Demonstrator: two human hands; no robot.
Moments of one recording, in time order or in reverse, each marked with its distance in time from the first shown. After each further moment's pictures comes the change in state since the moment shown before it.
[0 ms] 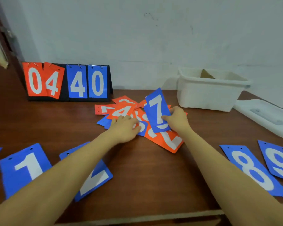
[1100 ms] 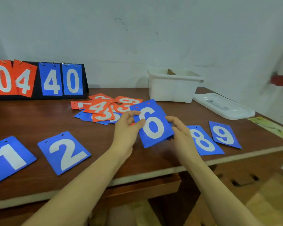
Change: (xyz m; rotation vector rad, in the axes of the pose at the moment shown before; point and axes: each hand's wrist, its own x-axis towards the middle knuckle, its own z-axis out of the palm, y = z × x) left_hand -0.100 0.112 0.014 -1.636 0.219 -0.005; right_hand -0.178 0.041 -0.080 0.649 -0.011 -0.149
